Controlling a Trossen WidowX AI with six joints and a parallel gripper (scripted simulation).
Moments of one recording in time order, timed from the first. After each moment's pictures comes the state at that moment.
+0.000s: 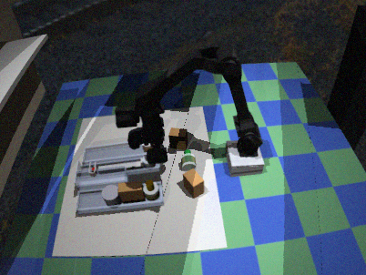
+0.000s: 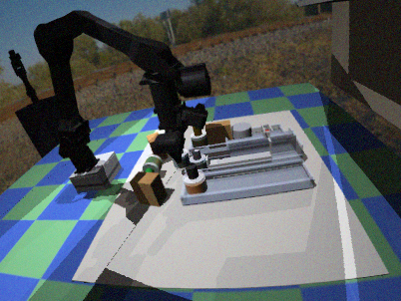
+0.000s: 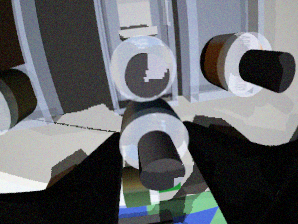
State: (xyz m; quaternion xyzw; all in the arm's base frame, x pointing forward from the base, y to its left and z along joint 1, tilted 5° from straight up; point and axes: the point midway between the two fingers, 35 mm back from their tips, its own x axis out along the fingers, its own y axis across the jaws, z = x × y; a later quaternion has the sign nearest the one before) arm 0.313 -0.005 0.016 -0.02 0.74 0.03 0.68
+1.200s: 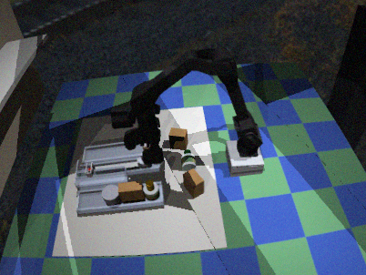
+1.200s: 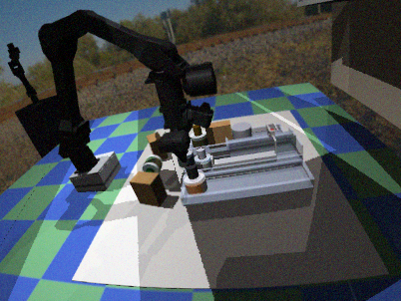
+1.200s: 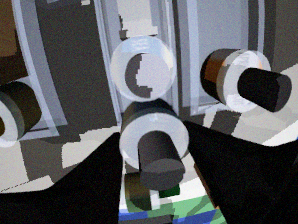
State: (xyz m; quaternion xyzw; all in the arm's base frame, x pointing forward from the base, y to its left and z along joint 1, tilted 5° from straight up) arm 0.326 -0.004 0.016 -0.02 0.73 0.03 0.68
